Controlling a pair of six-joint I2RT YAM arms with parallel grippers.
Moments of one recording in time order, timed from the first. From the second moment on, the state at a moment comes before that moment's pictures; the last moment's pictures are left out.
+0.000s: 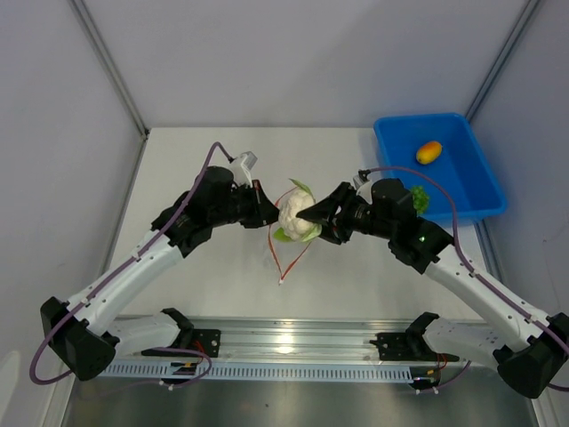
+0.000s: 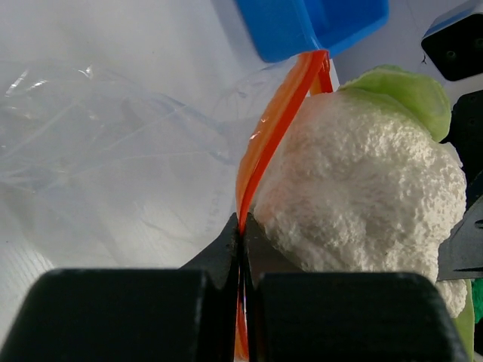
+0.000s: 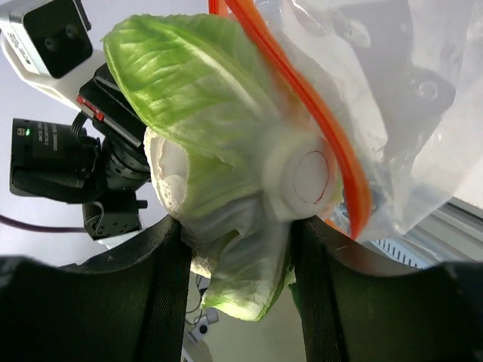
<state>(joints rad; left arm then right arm) -0.64 1.12 1.08 -0.43 0.27 -0.68 0.70 1.05 1.00 -0.29 -0.37 1.37</state>
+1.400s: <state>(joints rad) -0.63 1.03 1.01 -0.35 0.36 -0.67 0.75 1.28 1.07 -0.47 -0.30 1.21</state>
